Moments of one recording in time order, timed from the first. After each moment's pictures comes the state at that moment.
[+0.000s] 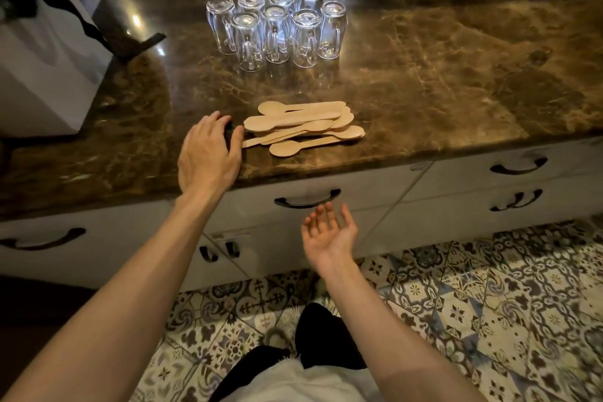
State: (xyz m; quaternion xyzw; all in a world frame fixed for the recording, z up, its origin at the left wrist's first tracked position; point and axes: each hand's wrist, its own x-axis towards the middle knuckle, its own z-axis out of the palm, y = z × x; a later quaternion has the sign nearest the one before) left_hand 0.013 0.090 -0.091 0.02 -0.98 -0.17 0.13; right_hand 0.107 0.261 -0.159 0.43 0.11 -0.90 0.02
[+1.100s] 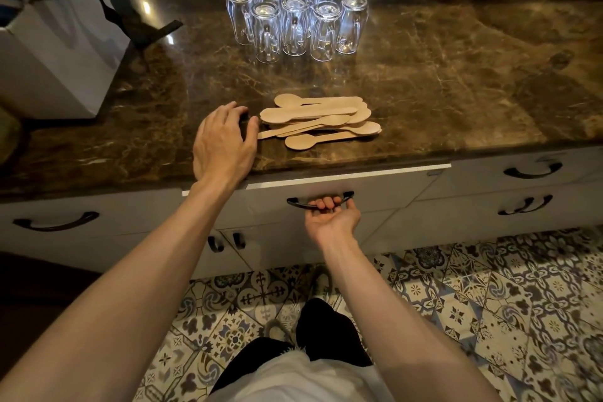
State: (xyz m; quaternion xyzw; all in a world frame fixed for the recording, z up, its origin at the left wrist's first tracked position) left_hand 0.015 0.089 -0.090 0.03 -0.97 -0.20 0.13; right_hand 0.084 0.248 -0.152 0.45 0.06 -0.89 0.00
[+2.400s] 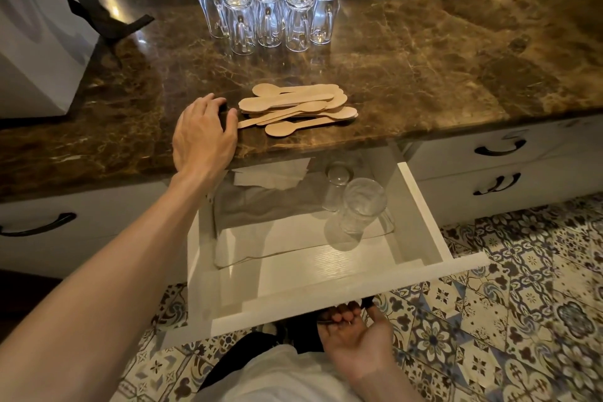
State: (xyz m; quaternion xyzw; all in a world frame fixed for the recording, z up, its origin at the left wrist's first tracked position) left_hand 0.019 0.088 -0.091 0.01 -0.97 -0.21 0.14; right_hand 0.266 0.274 -0.152 0.59 0.06 -0.80 0.03
